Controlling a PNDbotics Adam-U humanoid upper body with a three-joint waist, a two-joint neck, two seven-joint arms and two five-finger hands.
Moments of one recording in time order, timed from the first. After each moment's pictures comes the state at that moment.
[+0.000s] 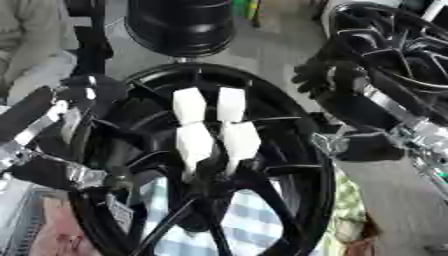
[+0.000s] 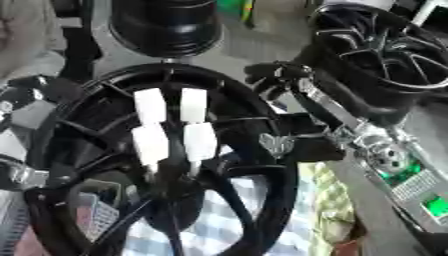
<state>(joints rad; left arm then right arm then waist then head) -0.22 0.73 -0.13 -1.98 -0.36 -0.19 -0.17 -0.56 -0.60 0.44 -1.85 0.16 -0.06 0.10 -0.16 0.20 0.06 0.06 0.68</state>
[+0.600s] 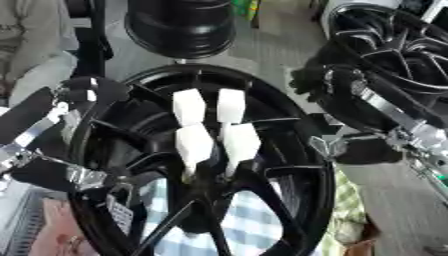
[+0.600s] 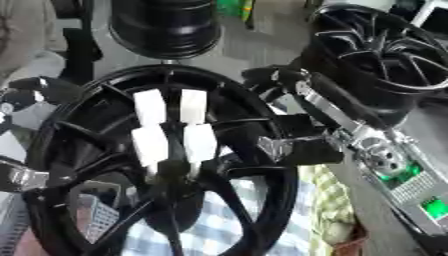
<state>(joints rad) -0.23 0.73 -0.13 -1.98 -0.36 -0.20 -0.18 -0.57 -0.60 0.45 -1.85 0.16 -0.06 0.11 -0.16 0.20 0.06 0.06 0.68</state>
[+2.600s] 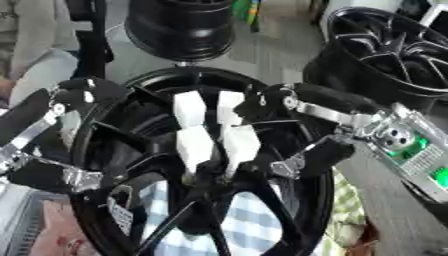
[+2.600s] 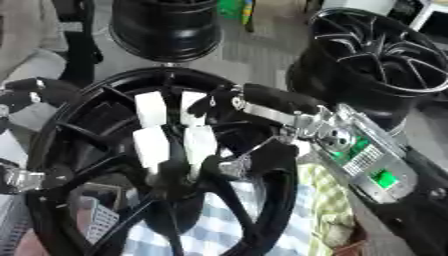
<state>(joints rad) -0.23 0.73 -0.14 -1.98 -0.34 -0.21 -0.17 -0.76 -0.53 0.57 -1.73 0.25 -0.05 0.41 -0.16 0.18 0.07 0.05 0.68</state>
